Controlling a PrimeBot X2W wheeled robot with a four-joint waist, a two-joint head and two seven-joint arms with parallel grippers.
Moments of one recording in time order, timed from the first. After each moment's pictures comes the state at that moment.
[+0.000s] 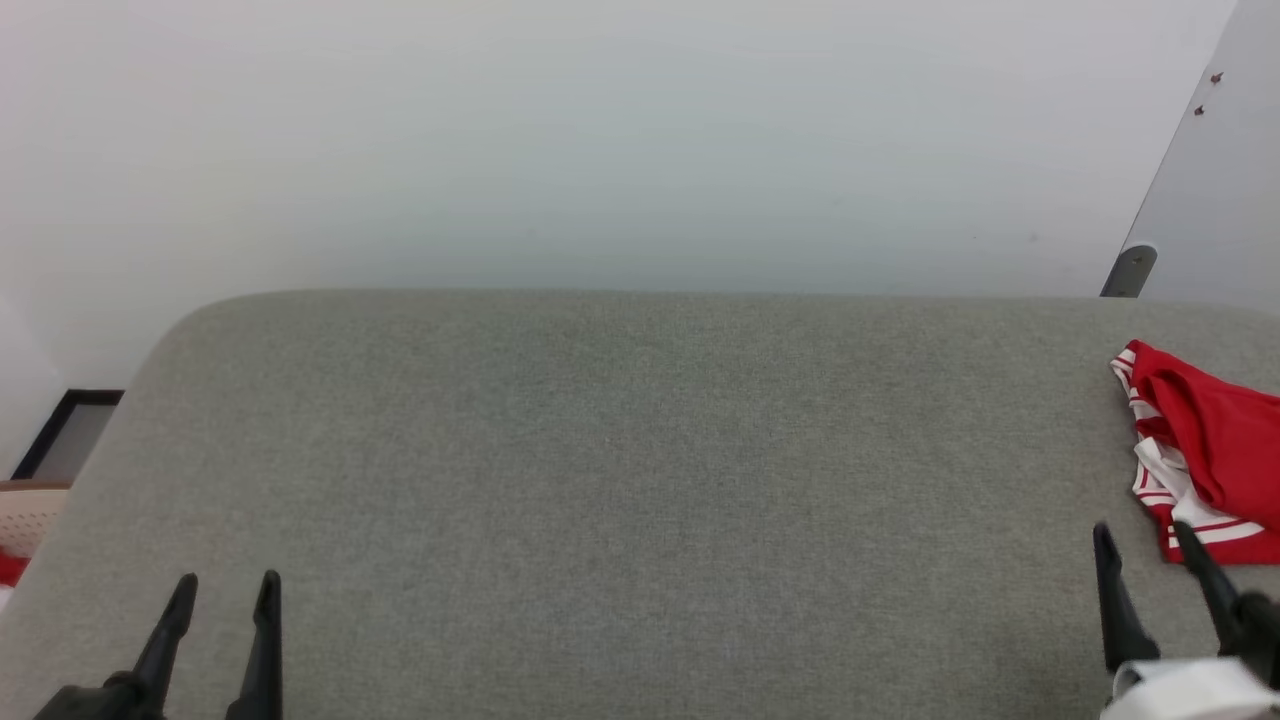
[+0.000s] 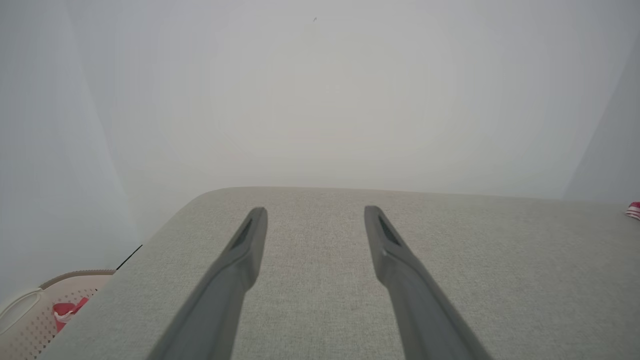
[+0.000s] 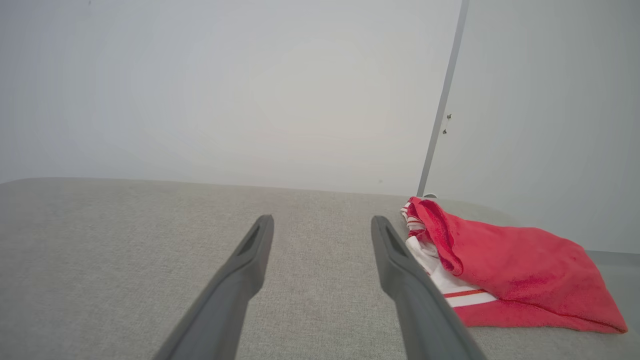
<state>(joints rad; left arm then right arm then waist) 0.13 0.29 0.10 0.09 -0.33 -0.13 -0.26 -0.05 -0.20 -0.06 0.29 0.17 0.13 -0.26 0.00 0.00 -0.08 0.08</state>
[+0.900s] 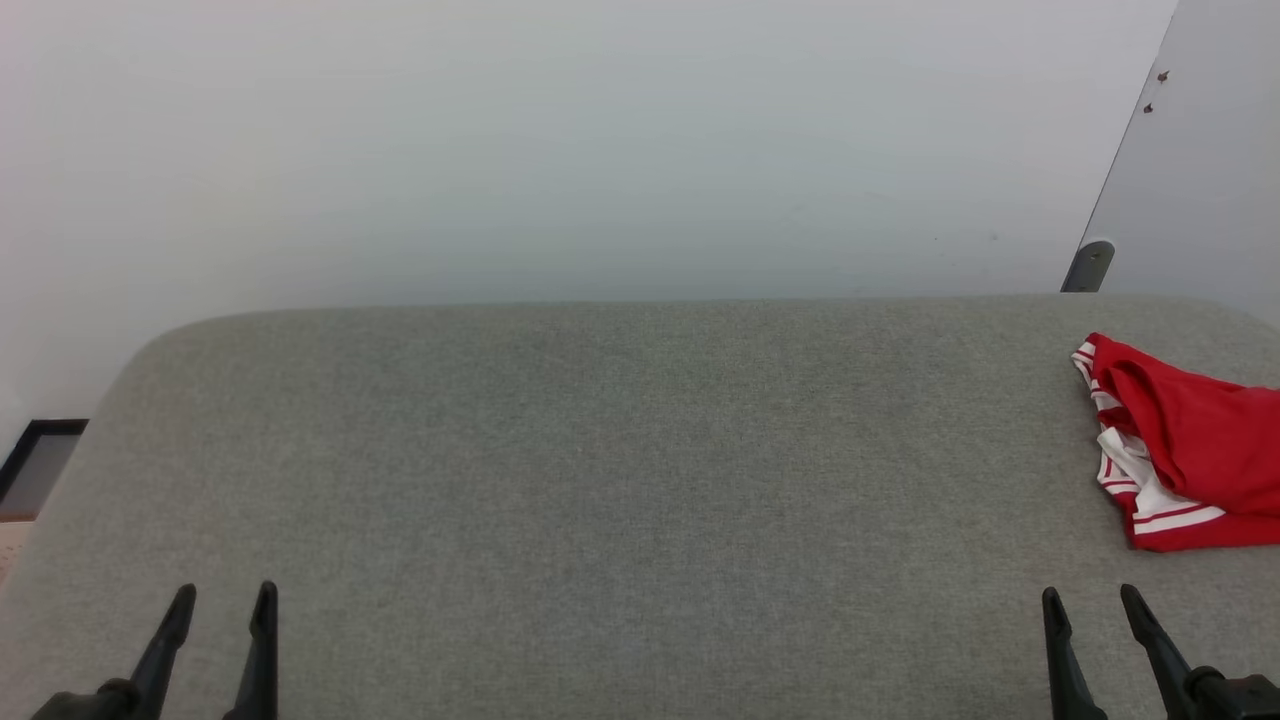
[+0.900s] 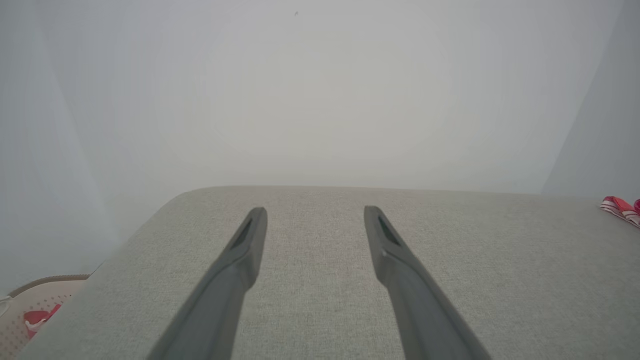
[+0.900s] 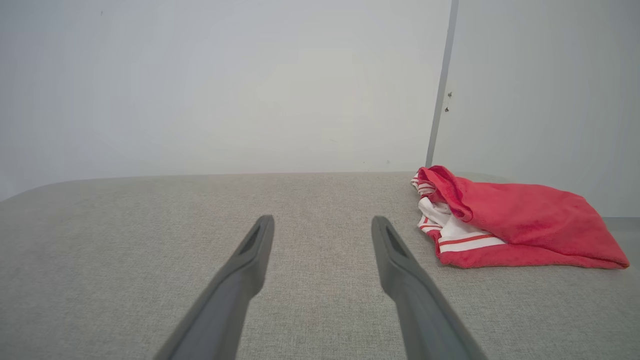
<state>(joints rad) 0.15 0.34 0.08 0.09 -0.39 -0.13 -0.26 0.11 -0.09 -0.05 0.15 0.15 0.13 -0.26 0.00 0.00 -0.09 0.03</state>
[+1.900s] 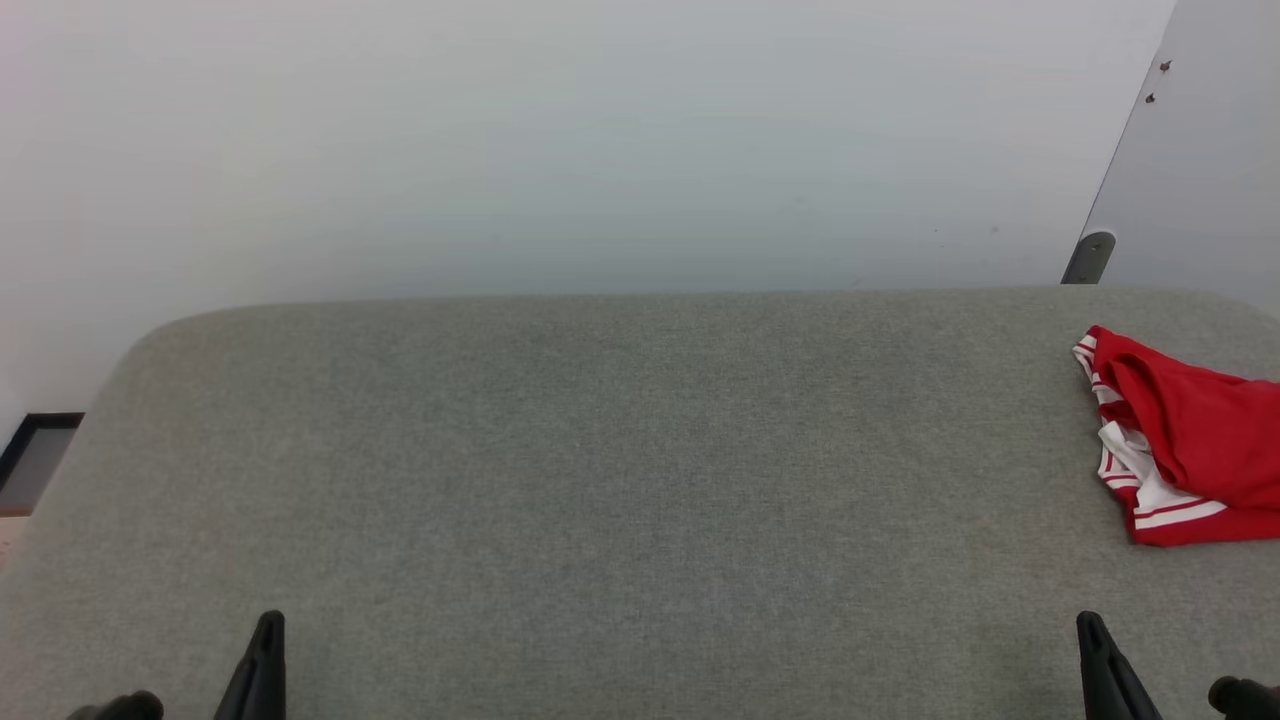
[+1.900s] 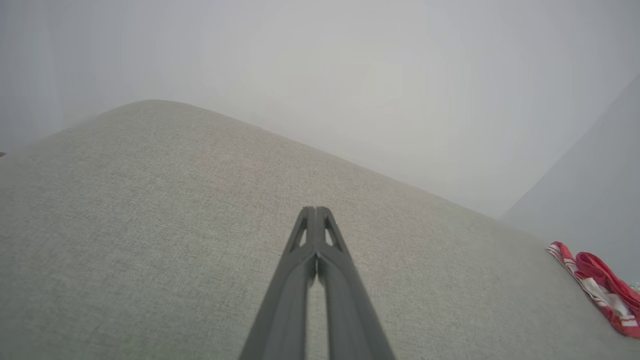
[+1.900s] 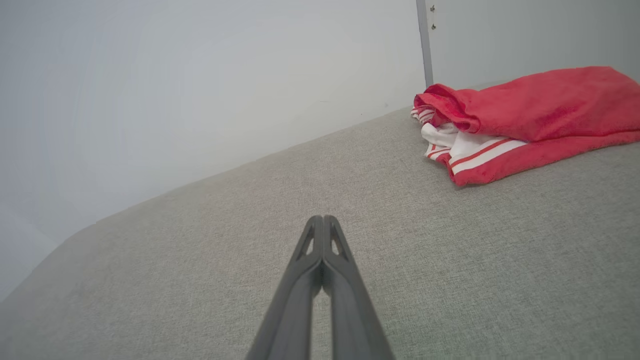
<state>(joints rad) 0.13 0.25 0.06 0.17 -0.62 -0.13 -0.19 0.11 -0.07 -0.06 0.21 0.42 0.13 -0.18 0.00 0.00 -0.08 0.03</state>
